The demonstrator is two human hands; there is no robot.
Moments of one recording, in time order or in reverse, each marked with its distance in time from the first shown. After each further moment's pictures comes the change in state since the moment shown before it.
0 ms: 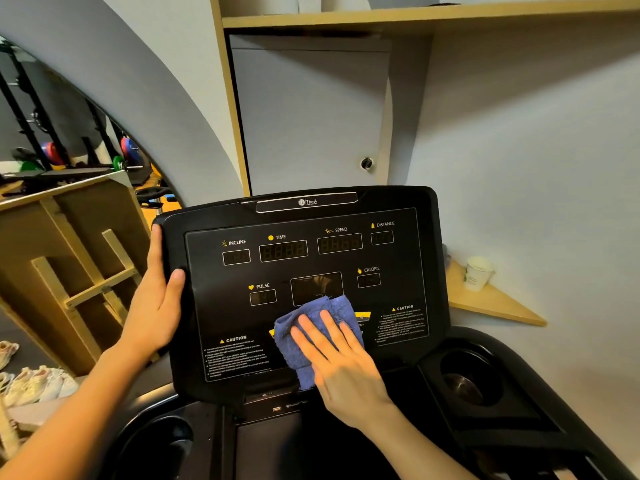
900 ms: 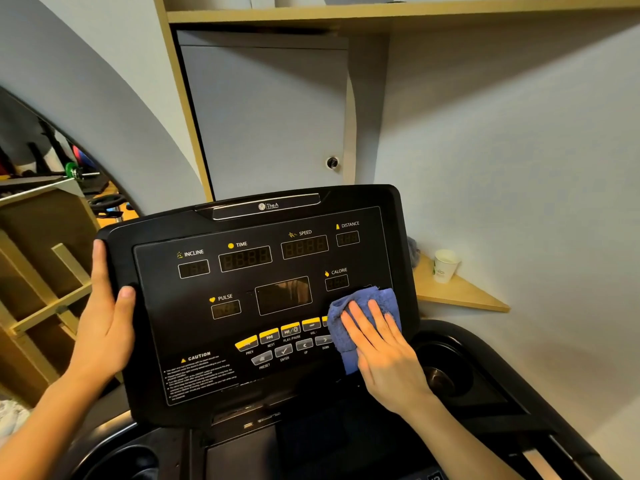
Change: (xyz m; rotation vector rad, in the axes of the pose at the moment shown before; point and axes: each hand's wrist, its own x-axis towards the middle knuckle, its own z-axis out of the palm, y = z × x) left_hand 0.000 -0.001 0.004 0.040 0.049 -0.019; right_hand -0.056 0.095 -0.003 -0.041 0.148 0.179
